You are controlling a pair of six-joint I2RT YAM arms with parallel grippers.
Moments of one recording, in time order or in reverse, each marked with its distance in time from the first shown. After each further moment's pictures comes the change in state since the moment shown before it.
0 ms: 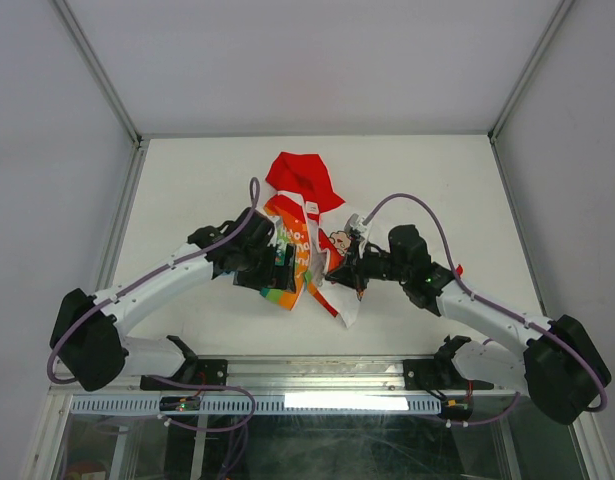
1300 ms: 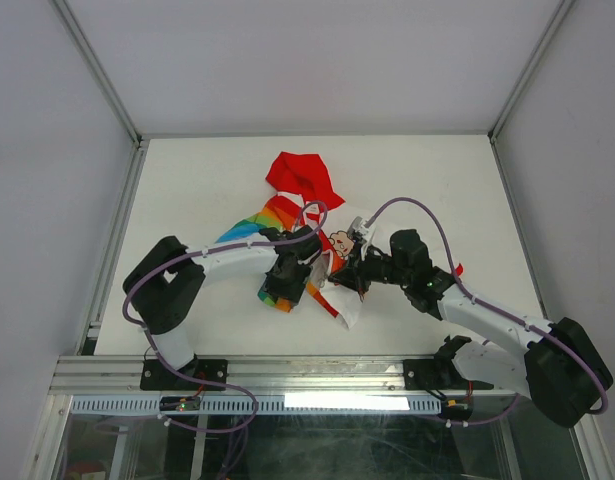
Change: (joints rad) left arm -0.169 0.478 0.132 -0.016 -0.209 0.047; right arm 0.000 -0.019 -0.046 0.011 0.053 0.019
